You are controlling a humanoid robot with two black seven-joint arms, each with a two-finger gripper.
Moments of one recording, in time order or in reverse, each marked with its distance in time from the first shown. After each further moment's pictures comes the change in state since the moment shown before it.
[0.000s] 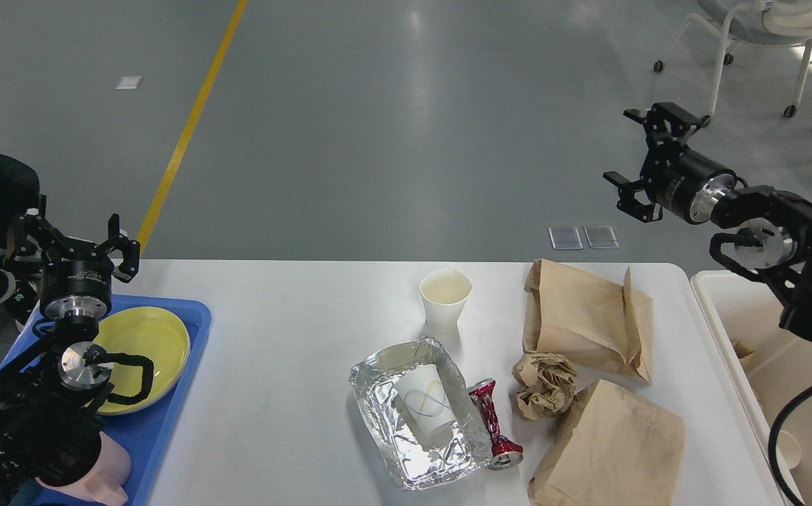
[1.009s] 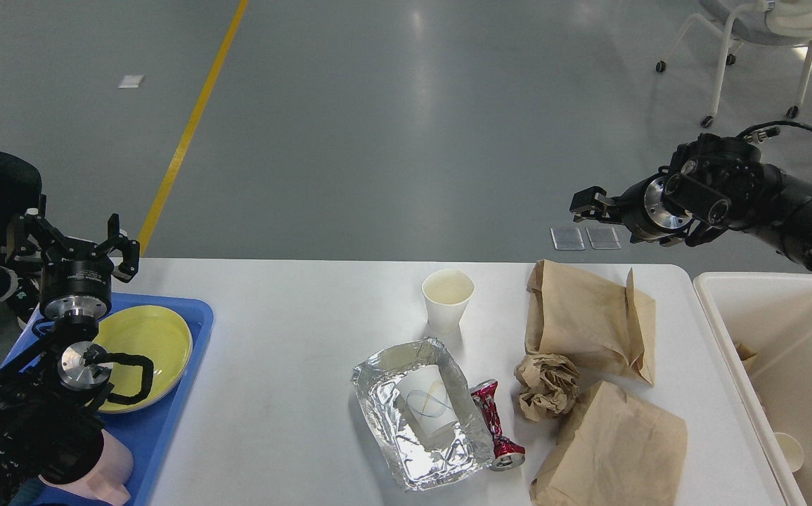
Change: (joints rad) left arm 0.000 0.000 0.000 0.000 0.000 0.000 0.000; right arm 0.329 0.205 -1.048 0.008 -0.019 0.177 -0.191
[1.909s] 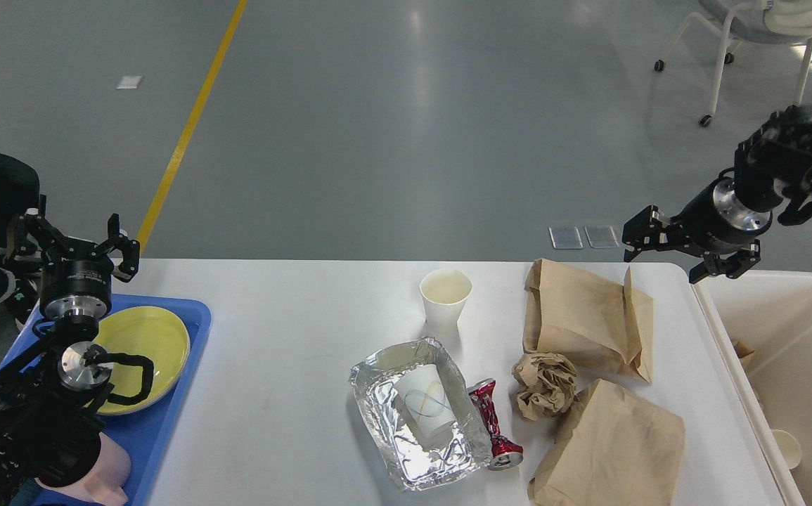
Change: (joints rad) left arm 0.000 0.000 0.000 0.000 0.001 0.000 -0.001; right arm 0.137 -0.164 -0.104 0.137 -0.012 0.296 -0.005
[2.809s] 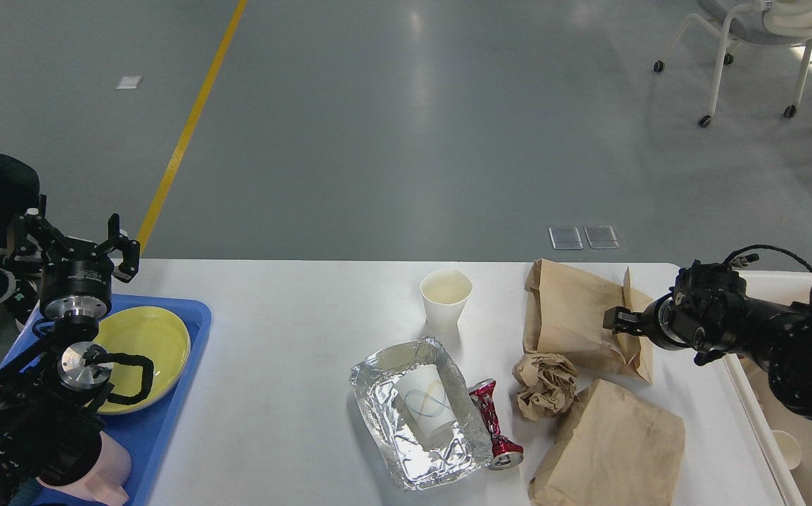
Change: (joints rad) left arm 0.000 0.000 0.000 0.000 0.000 0.000 0.001; right arm -0.498 0.214 -0.001 -0.275 -0.072 -0.487 -0.001
